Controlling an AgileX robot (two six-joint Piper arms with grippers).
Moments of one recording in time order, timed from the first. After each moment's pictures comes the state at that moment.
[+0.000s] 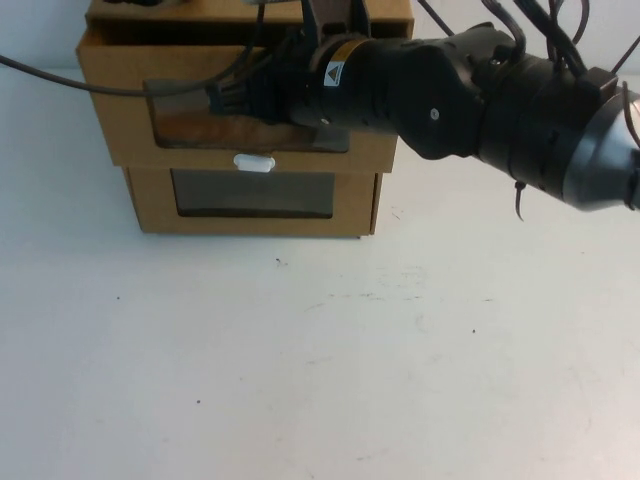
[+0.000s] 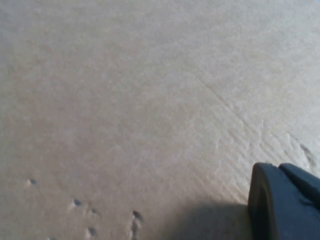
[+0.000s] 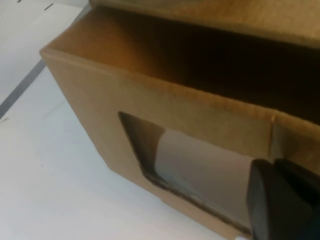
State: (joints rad) right arm 0.70 1.85 -1.70 0.08 0.30 0.08; left arm -0.12 1.95 -2.03 -0.77 0.96 0.70
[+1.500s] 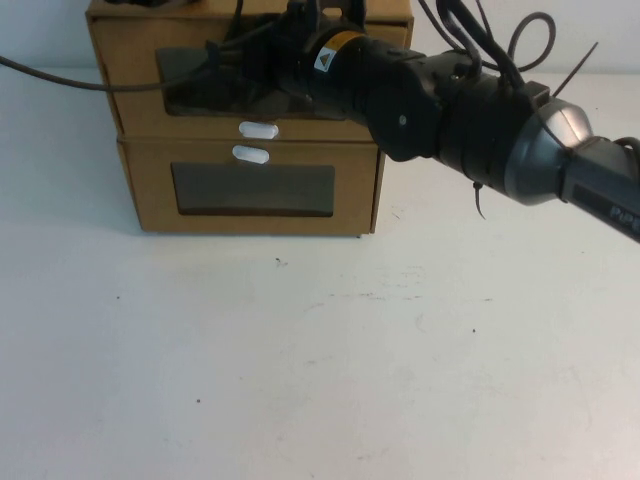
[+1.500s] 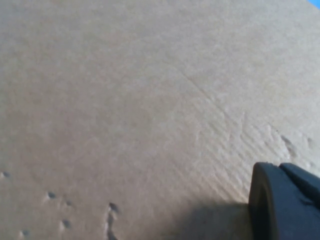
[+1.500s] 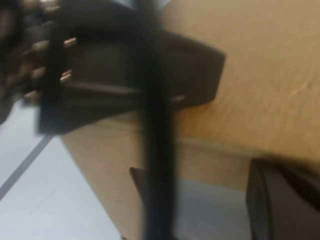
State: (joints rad) right arm 0.66 1.99 -1.78 0.16 0.03 0.07; left arm -0.12 1.95 -2.03 -0.78 0.99 0.70
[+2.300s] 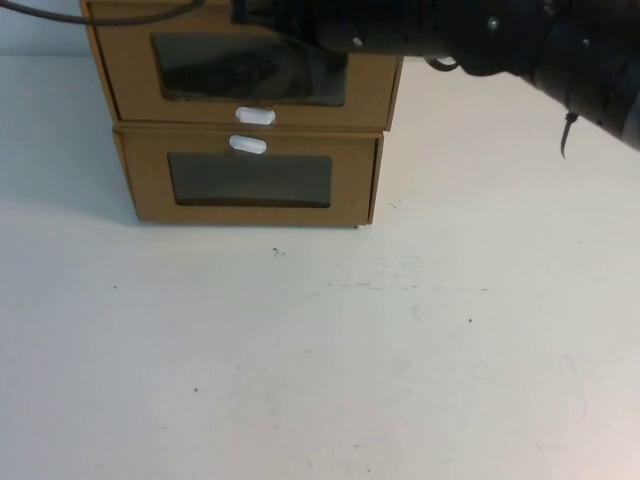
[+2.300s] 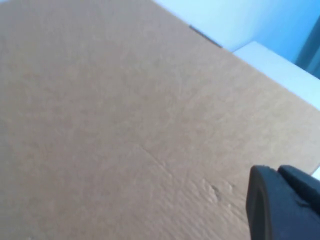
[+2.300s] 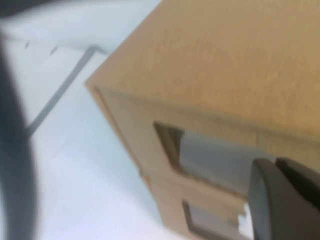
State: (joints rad) right arm 0.64 1.82 -1.80 0.17 0.39 0.06; left arm -0.12 1.91 -2.25 -0.72 1.11 0.64
